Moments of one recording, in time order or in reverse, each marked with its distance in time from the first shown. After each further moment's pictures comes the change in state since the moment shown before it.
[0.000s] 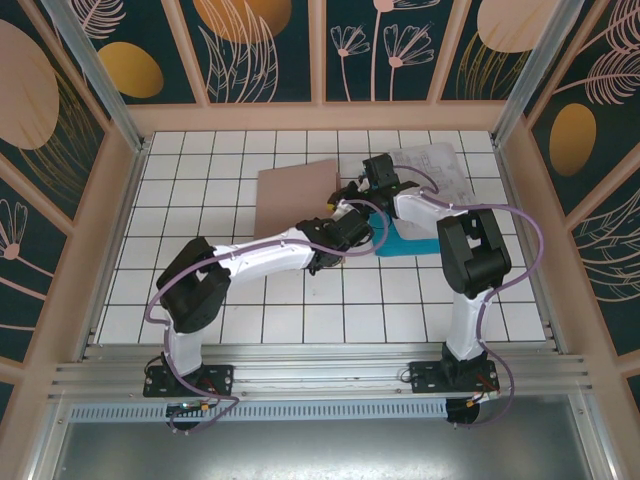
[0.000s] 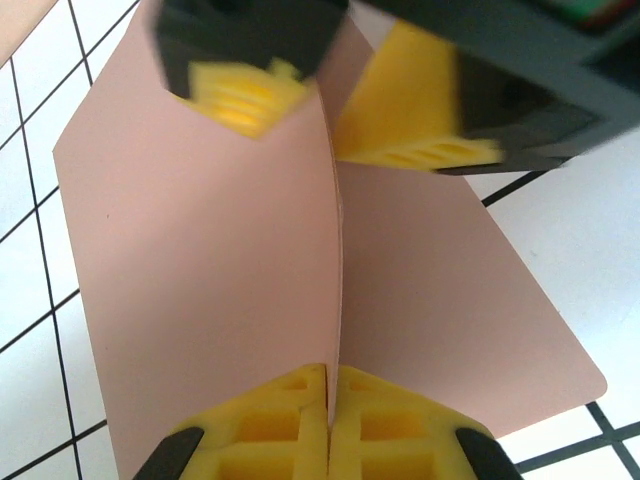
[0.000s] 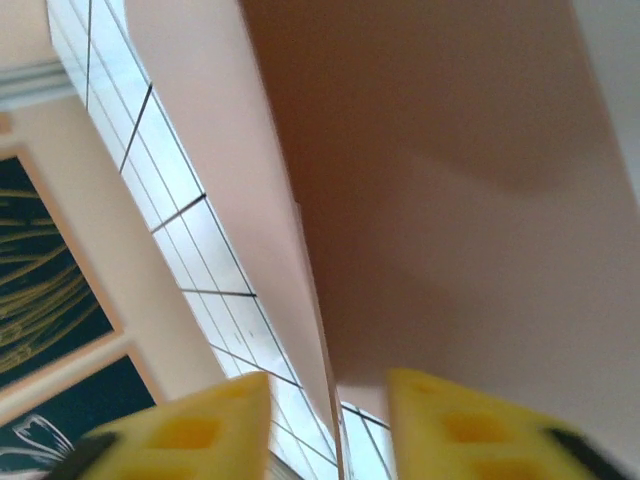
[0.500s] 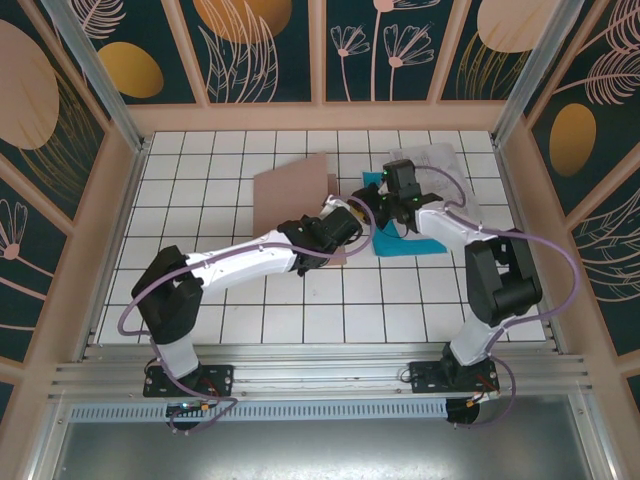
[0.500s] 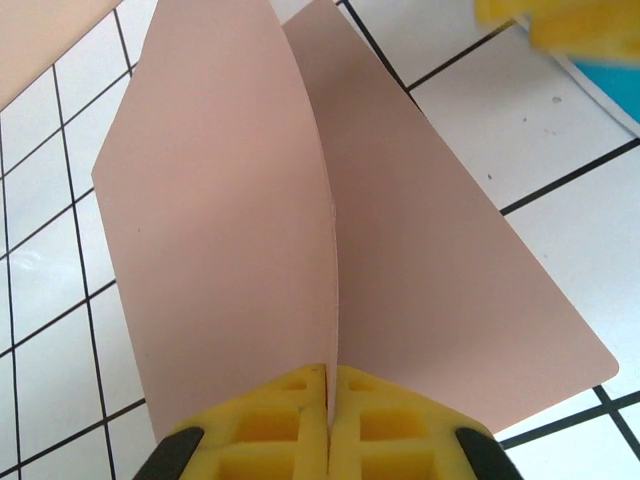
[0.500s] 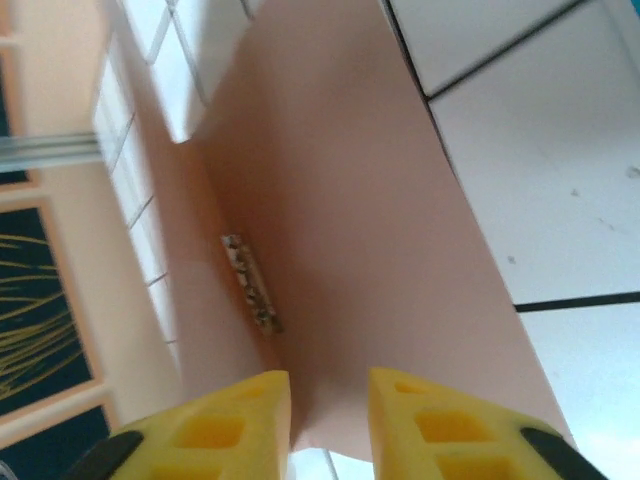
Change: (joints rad) left arm 0.002 -0.142 -0.077 0.021 0.000 -0.011; right arm -0.023 -0.220 -0.205 0.047 0.180 -0.071
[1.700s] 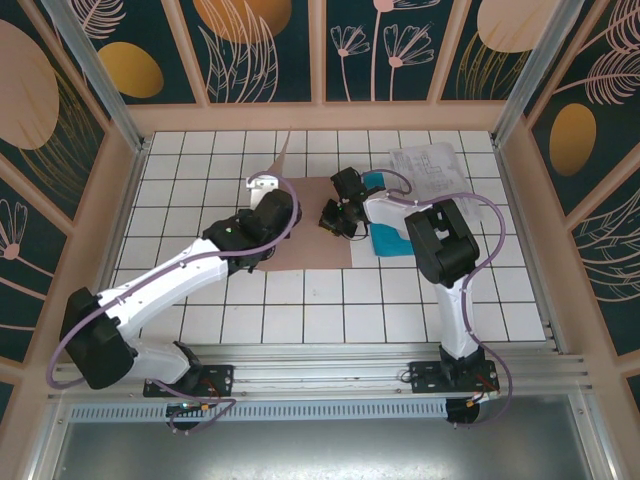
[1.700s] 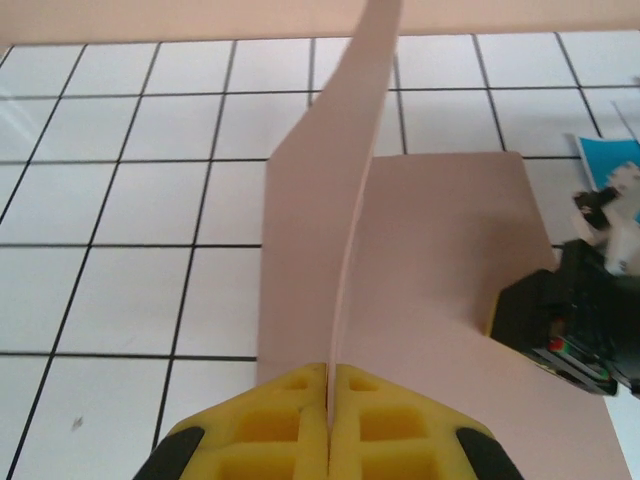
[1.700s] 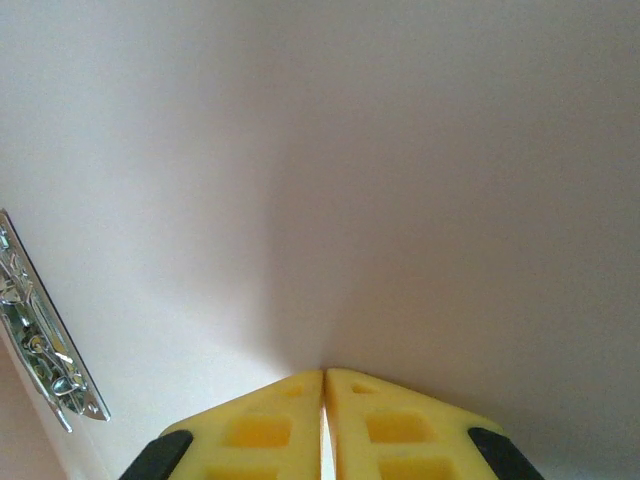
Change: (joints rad) left arm 0.179 -0.404 -0.204 0.008 -0.018 -0.345; right arm 0.159 0.420 0.343 -0.199 0.137 -0.120
